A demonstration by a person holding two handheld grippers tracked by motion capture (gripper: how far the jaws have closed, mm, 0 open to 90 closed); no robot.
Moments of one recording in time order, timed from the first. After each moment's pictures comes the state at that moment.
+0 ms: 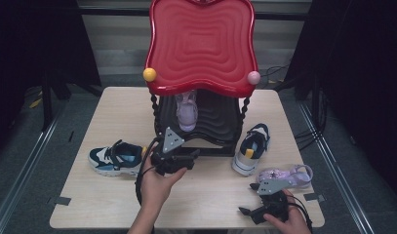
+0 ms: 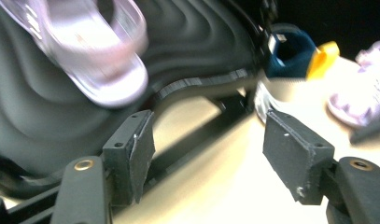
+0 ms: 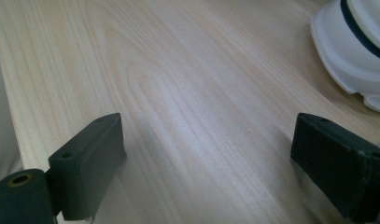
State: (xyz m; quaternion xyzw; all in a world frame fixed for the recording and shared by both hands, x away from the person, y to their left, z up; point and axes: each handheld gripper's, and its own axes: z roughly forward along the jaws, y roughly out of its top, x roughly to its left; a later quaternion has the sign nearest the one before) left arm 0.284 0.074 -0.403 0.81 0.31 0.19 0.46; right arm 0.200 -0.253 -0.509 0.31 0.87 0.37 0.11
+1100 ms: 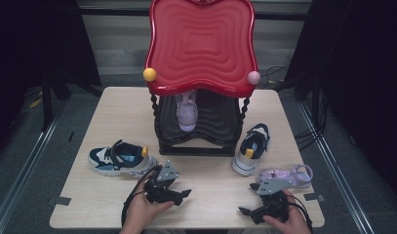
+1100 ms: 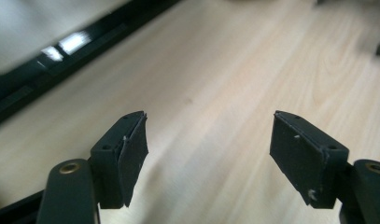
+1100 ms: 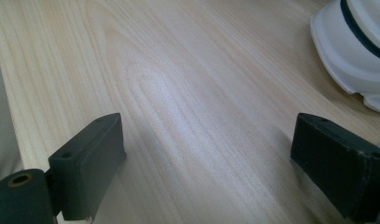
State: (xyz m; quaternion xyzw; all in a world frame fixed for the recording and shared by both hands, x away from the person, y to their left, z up) left arm 0.257 0.103 -0.486 0.88 0.26 0.07 0.39; right arm 0.200 -0.253 -0.509 0.31 0.87 0.37 0.11
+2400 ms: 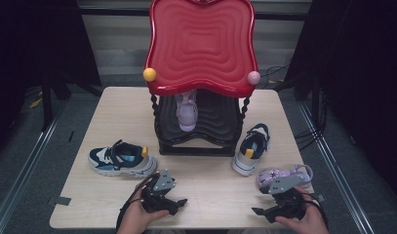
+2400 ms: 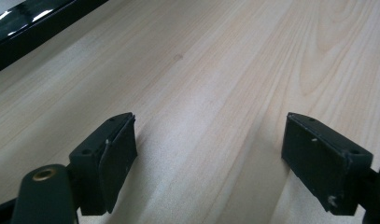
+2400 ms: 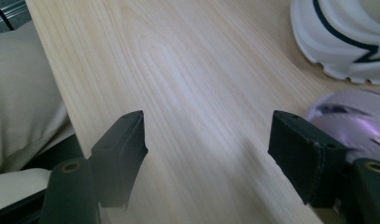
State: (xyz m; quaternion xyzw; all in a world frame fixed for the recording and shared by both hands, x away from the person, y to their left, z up) left arm 0.250 0.114 -0.507 0.89 0.22 0.08 0.39; right arm 0.192 -0.279 -0.475 0.30 0.89 0.32 0.08
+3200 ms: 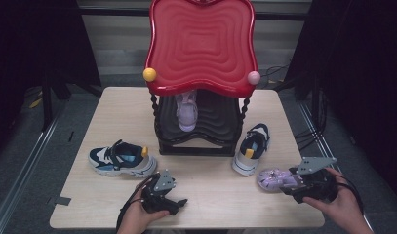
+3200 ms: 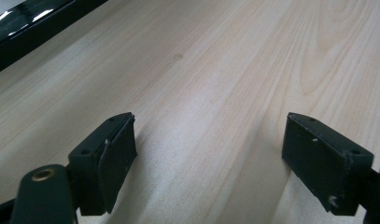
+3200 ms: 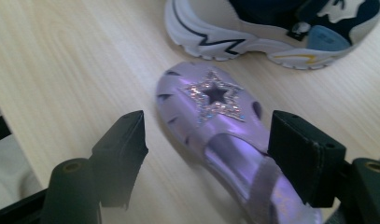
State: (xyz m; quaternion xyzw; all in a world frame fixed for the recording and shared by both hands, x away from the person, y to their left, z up) left arm 0.249 0.113 -0.507 0.89 0.22 0.08 0.39; right arm 0.212 -0.339 -0.418 0.32 0.89 0.26 0.17
